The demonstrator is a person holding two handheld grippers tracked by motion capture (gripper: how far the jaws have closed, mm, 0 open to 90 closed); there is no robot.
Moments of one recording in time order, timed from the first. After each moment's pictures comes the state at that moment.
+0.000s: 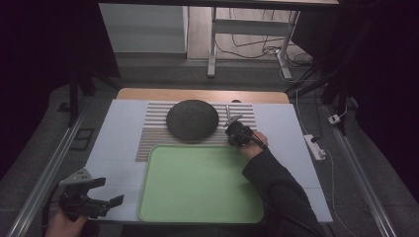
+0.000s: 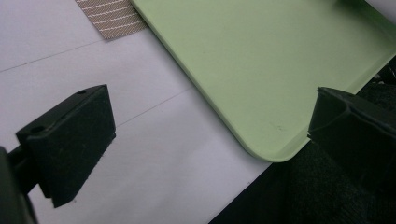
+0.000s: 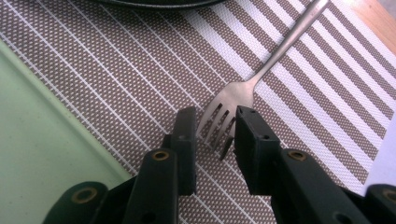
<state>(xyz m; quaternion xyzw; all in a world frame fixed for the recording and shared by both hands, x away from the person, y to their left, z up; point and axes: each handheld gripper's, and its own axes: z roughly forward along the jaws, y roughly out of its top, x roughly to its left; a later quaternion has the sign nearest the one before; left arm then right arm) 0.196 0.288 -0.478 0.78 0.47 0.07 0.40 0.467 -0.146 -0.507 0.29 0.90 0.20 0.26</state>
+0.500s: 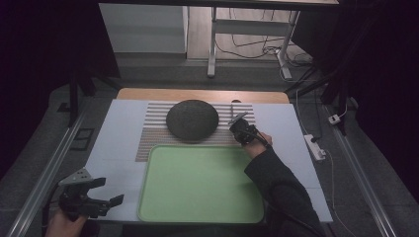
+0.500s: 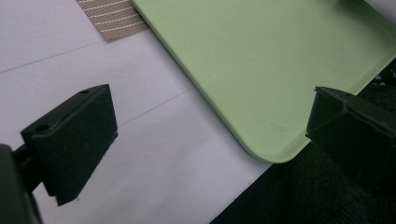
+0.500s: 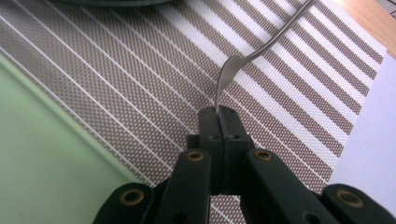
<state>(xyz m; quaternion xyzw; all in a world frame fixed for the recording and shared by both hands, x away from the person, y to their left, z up) 0.195 0.288 -0.478 0.78 0.47 0.07 0.40 0.468 -0.159 -0.493 0.33 0.89 0.21 0.25</state>
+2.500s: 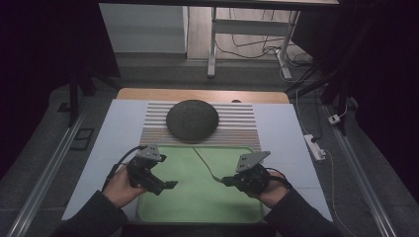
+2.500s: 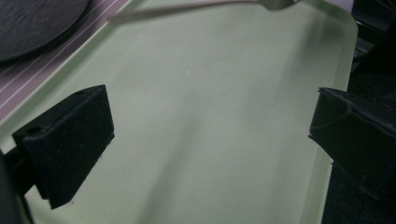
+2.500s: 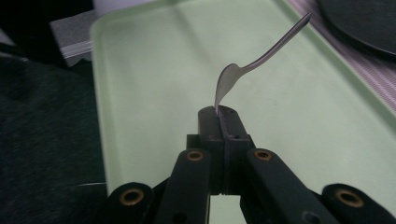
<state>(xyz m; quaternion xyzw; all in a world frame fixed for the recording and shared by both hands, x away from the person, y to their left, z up) 0.296 0.156 -0.458 0.89 0.24 0.05 0.38 0.297 -0.177 -0.445 0.13 0.92 0.38 0.04</state>
